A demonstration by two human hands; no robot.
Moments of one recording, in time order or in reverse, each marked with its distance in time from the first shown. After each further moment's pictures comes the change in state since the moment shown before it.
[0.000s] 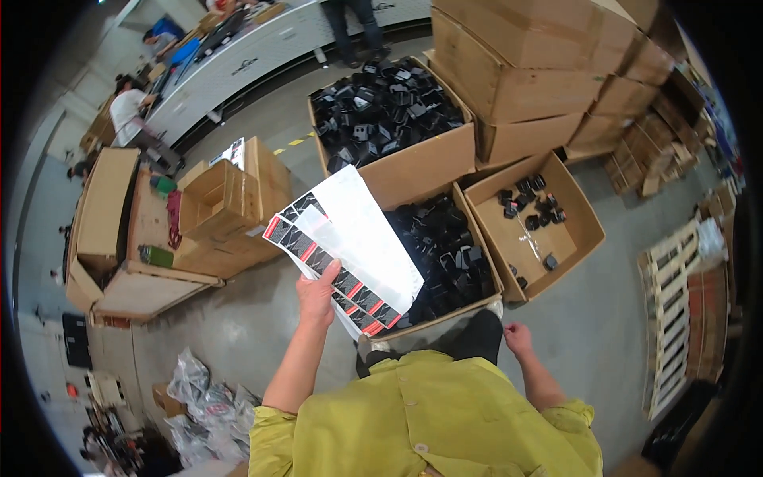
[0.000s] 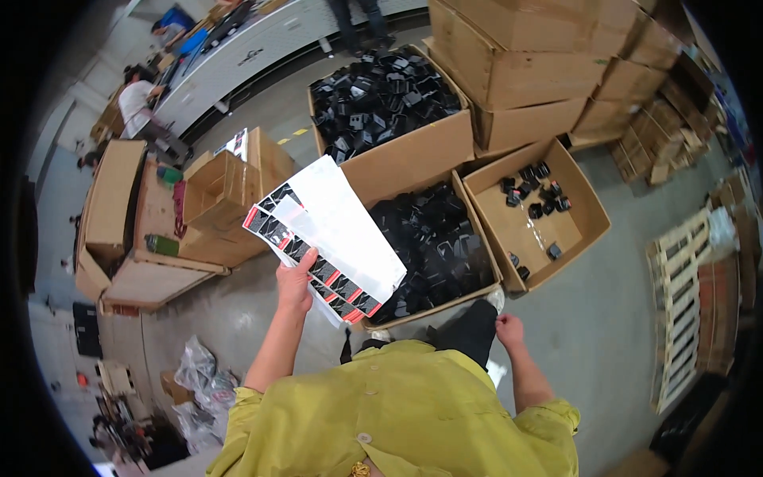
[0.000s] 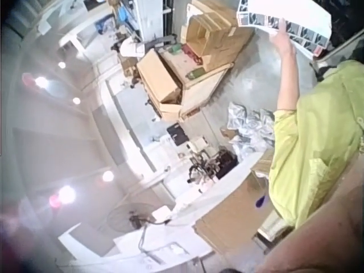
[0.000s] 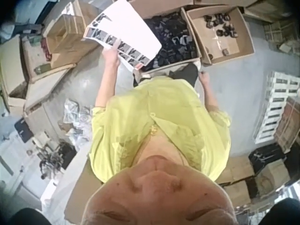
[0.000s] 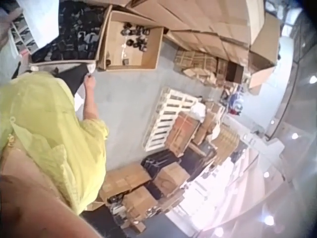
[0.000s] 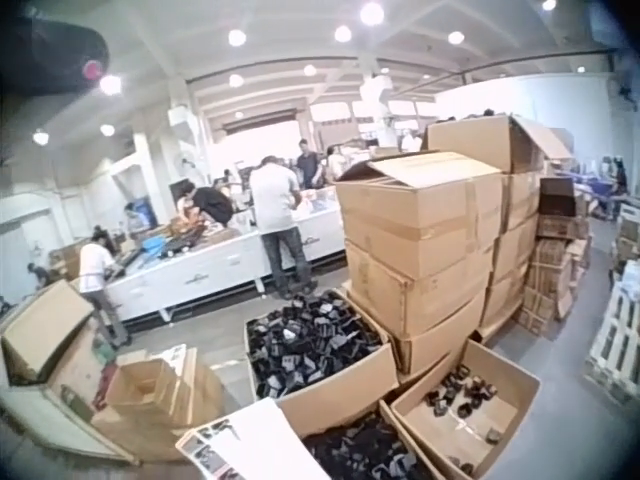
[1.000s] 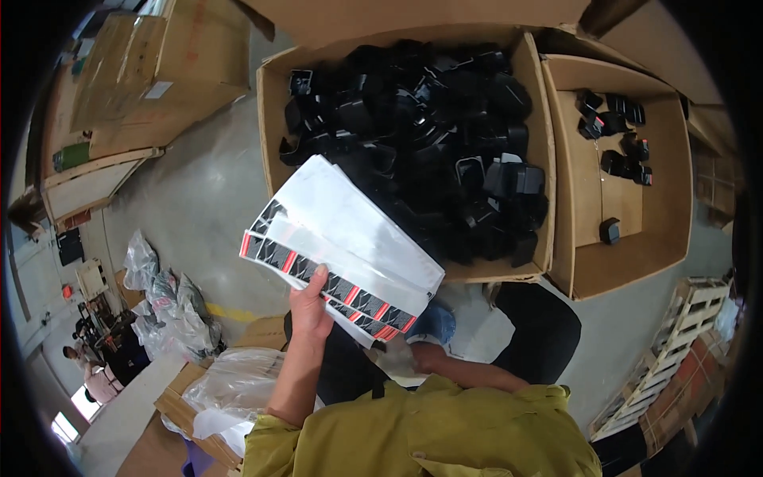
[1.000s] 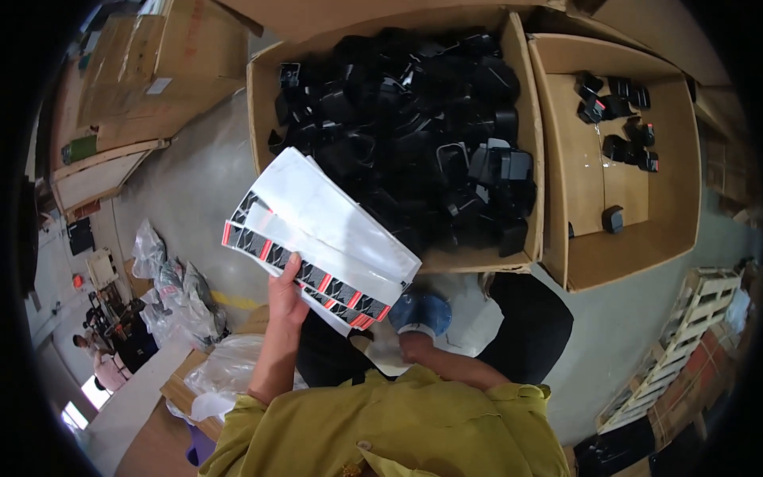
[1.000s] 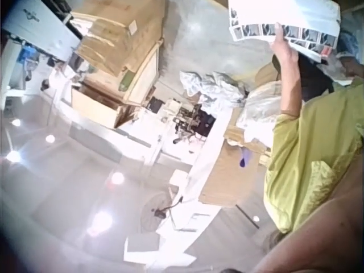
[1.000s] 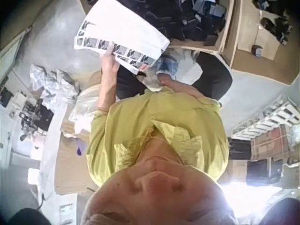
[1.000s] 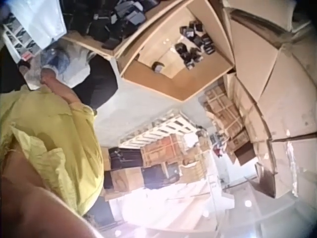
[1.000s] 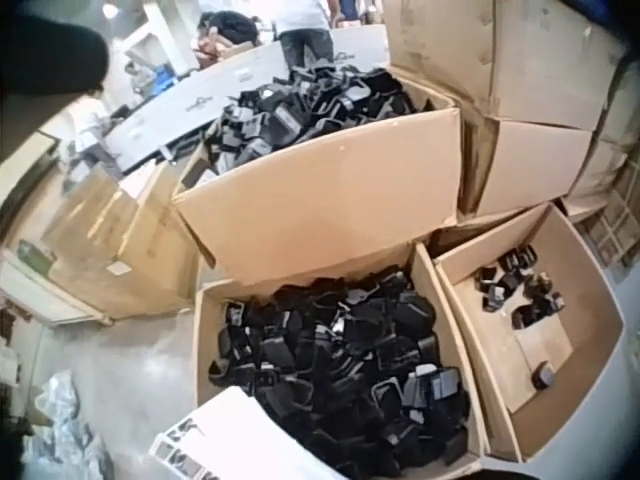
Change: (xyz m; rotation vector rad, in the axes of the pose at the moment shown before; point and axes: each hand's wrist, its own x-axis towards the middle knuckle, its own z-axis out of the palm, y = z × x) left_hand 0.016 -0.363 -0.080 -0.206 0.458 -0.364; right_hand 0.026 0.151 0.292 -0.724 -1.406 -0.471
